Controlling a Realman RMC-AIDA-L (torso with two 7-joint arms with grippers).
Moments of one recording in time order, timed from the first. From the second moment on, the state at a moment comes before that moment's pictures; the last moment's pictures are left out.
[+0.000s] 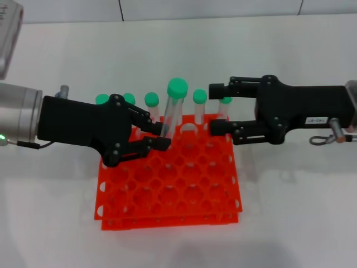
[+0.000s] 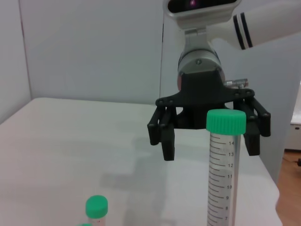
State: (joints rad) left arm -0.60 -2.05 0.93 0.86 1.98 1.78 -1.39; right arm 0.57 2.02 -1.08 -0.64 -1.51 -1.72 1.34
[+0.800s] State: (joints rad) left arm -0.63 -2.07 0.98 0.84 1.98 1.72 -1.39; right arm 0.56 2.03 -1.26 -0.63 -1.35 -1.62 1.30
